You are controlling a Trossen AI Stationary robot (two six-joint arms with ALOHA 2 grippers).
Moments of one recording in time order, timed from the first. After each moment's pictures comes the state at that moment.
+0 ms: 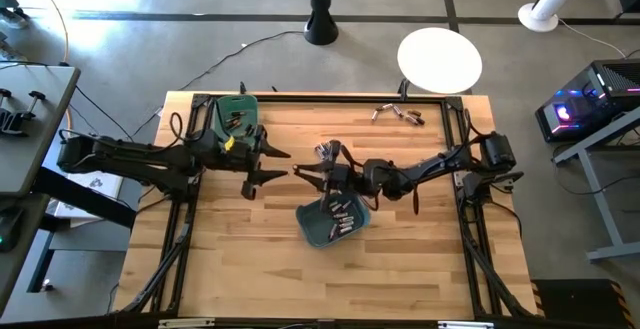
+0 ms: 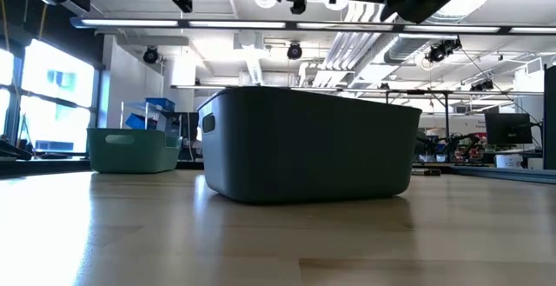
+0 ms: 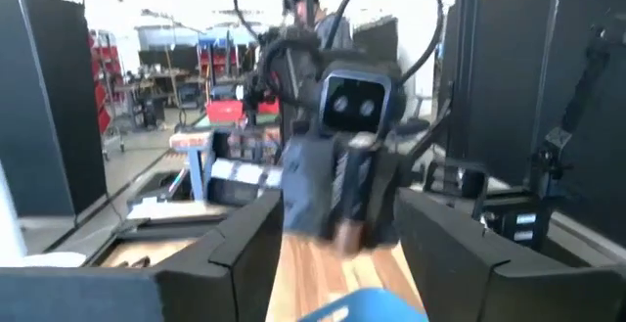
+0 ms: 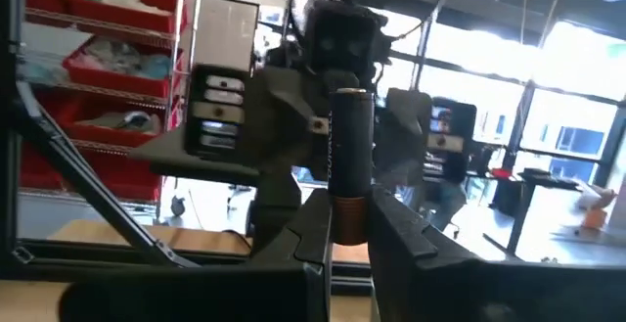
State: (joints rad) left arm 0.06 0.97 0.50 0.59 0.16 0.04; right arm 0.12 1.80 1.00 1.03 0.24 -0.24
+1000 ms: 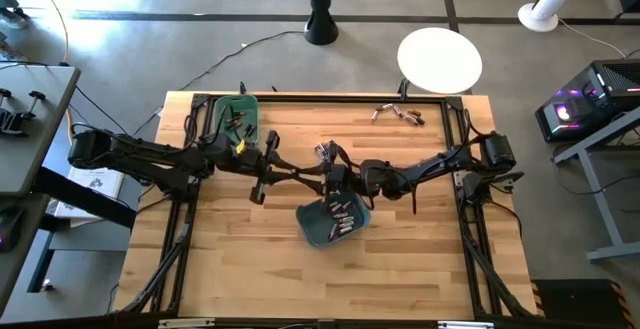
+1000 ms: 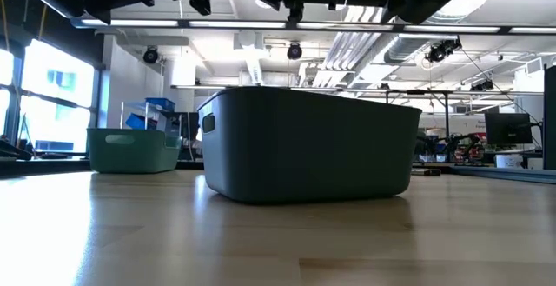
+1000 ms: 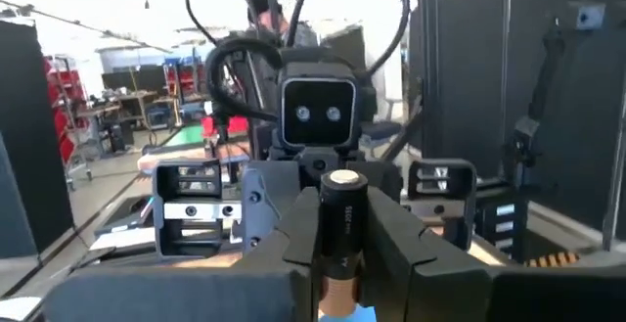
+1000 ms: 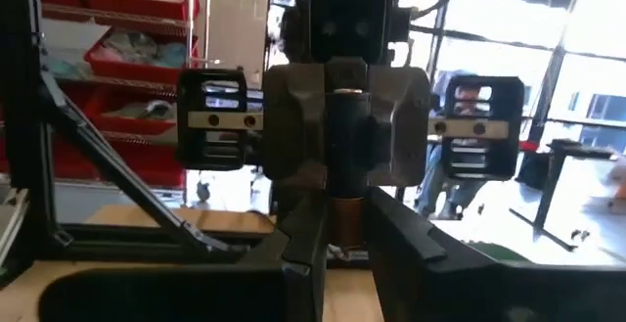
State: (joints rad) left arm 0.05 1.15 0.49 0.79 0.26 0.08; right arm 0.11 1.80 1.00 0.96 0.22 -0.16
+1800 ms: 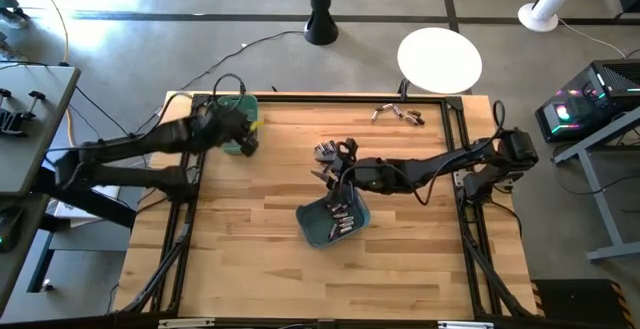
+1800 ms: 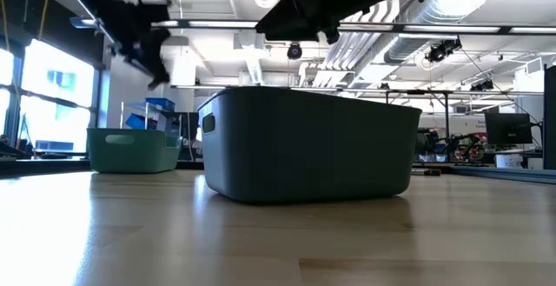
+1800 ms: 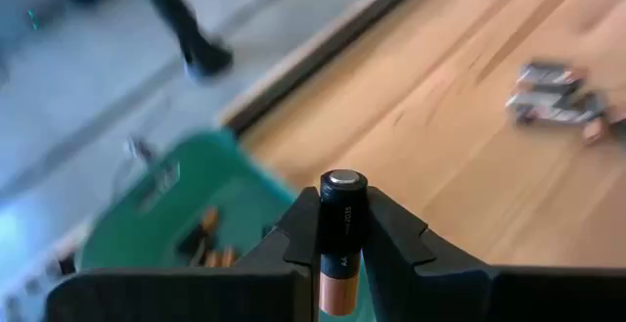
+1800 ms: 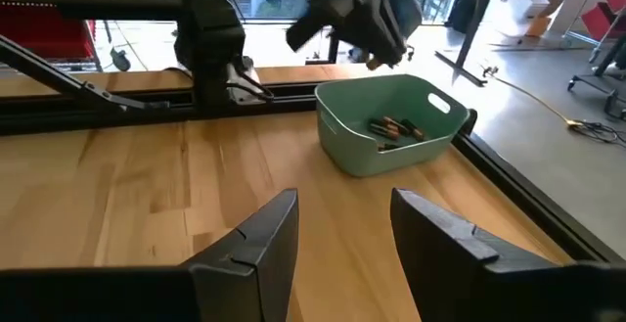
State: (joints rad) left arm 0.39 0.93 0.72 -0.58 -0.48 -0.16; right arm 0.11 1.63 1.00 0.34 0.45 0.02
